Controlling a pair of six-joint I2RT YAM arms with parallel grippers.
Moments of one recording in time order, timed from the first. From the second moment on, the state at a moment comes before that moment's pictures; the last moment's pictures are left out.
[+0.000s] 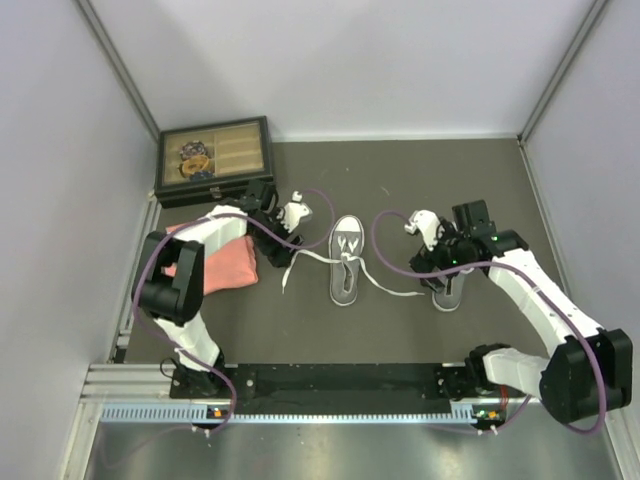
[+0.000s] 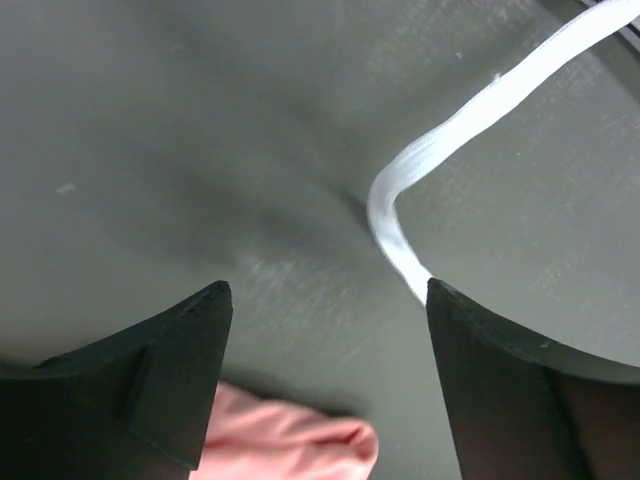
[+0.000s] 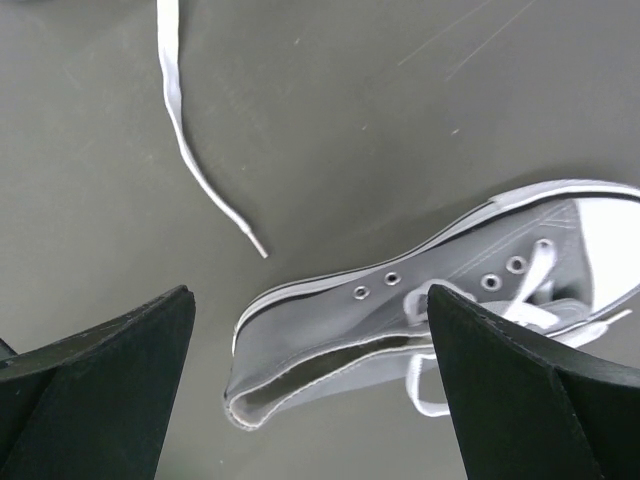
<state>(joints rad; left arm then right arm) -0.30 1.72 1.13 -0.58 0.36 0.57 0.25 1.15 0.86 -0.74 -0.33 -0.64</state>
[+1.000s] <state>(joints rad) -0.34 1.67 1.05 -0.58 0.54 0.46 0.39 1.29 0.73 -0.69 -0.34 -0.77</state>
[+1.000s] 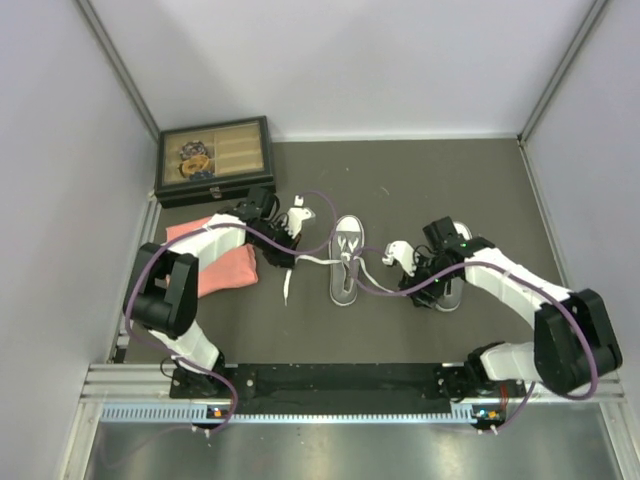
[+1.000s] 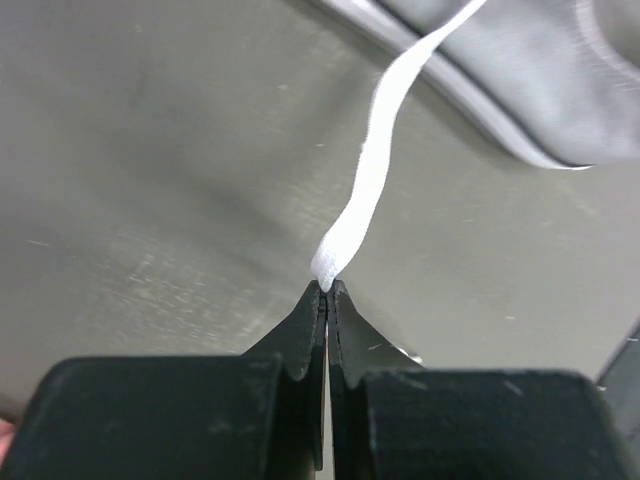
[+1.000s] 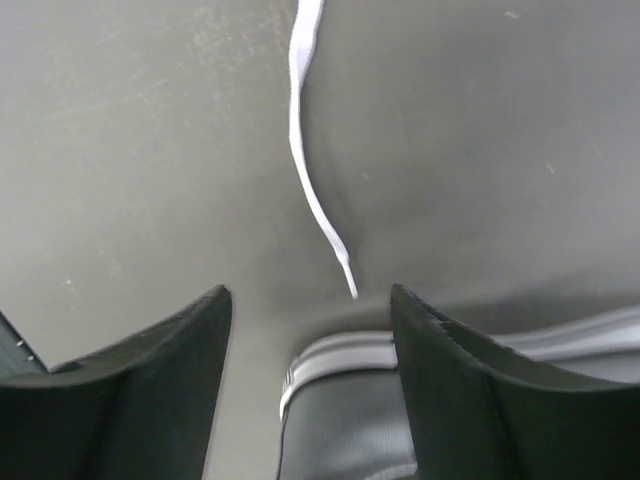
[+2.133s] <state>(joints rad) -0.30 1.22 0.74 -0.45 0.78 0.37 0.42 1.41 1.20 -0.43 -0.75 -0.18</state>
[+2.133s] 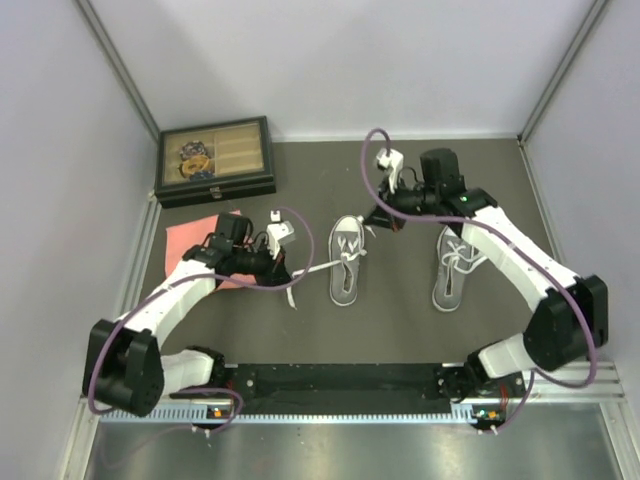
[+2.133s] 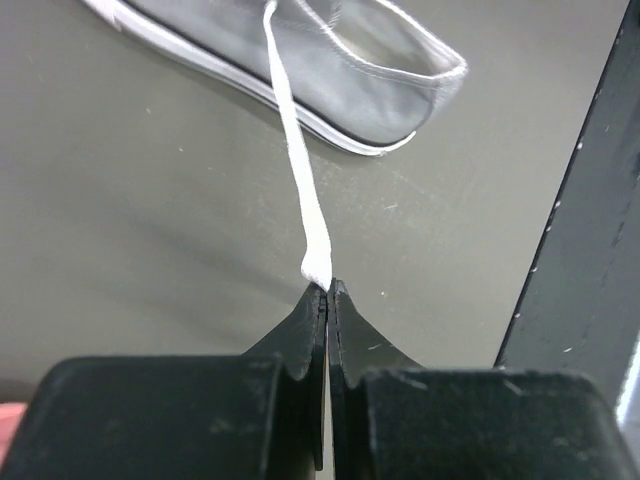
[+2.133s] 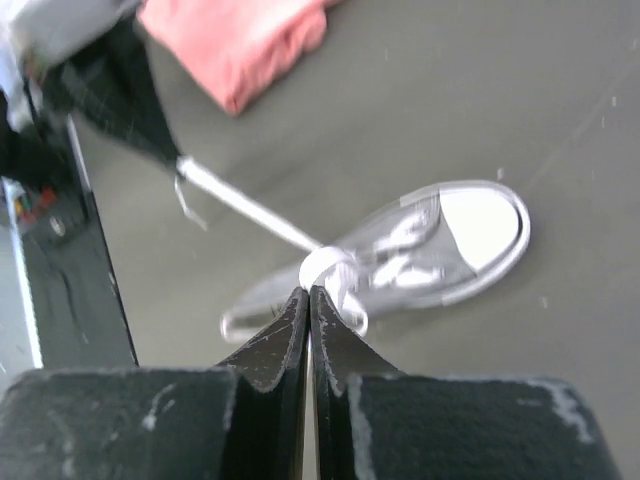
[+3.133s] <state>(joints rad) -0.48 1.12 0.64 -0.50 0.67 0.84 0.76 2.20 1.51 -0.17 -0.78 0.14</state>
